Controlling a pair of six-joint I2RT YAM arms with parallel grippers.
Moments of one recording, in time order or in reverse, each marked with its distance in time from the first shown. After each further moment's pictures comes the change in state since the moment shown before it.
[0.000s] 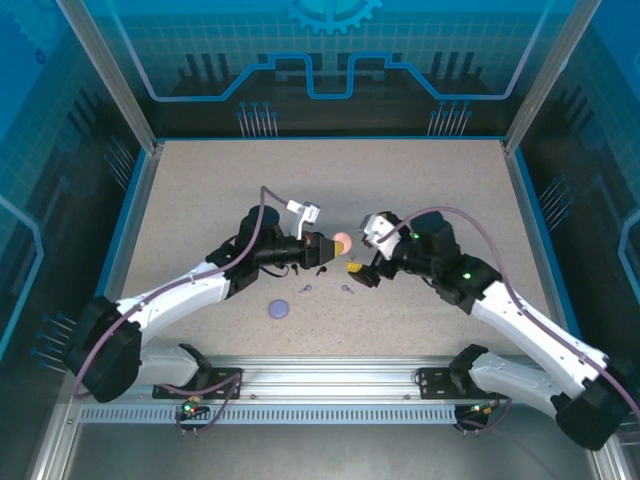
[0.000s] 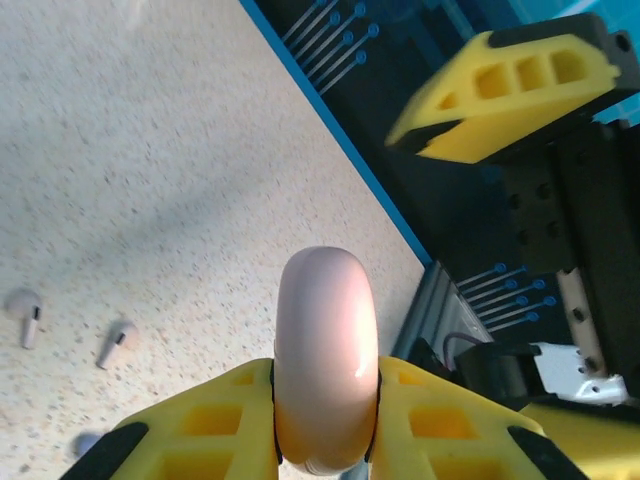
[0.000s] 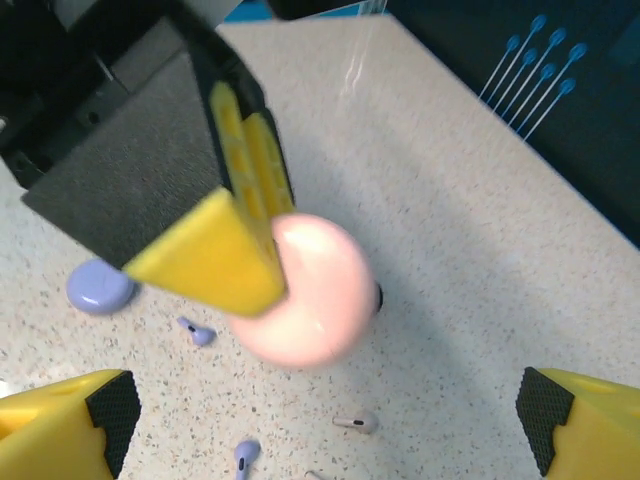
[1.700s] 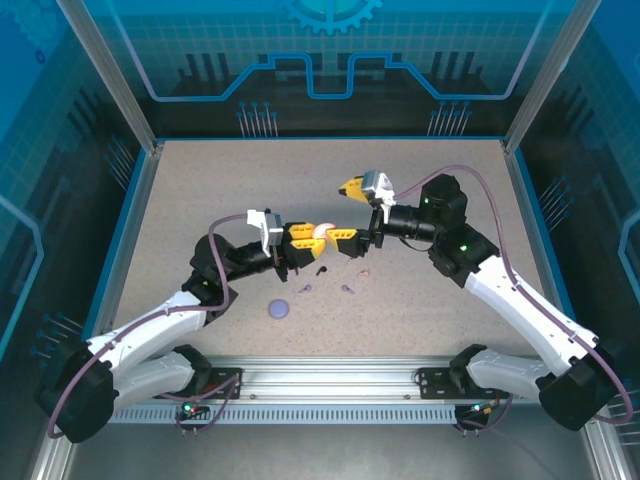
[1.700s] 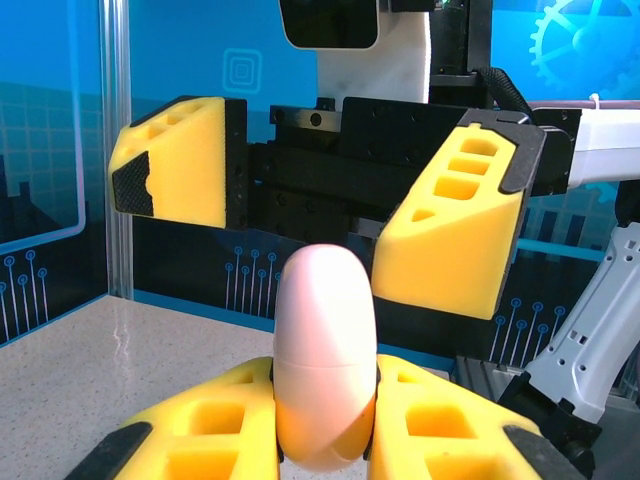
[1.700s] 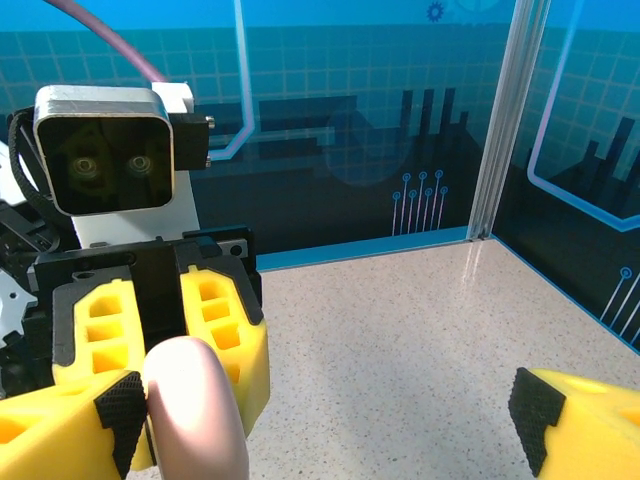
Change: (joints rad) left arm 0.019 -0.235 -0.209 0.578 0.082 0.341; right arm -0.050 0.177 0.218 0.303 -0.416 0.259
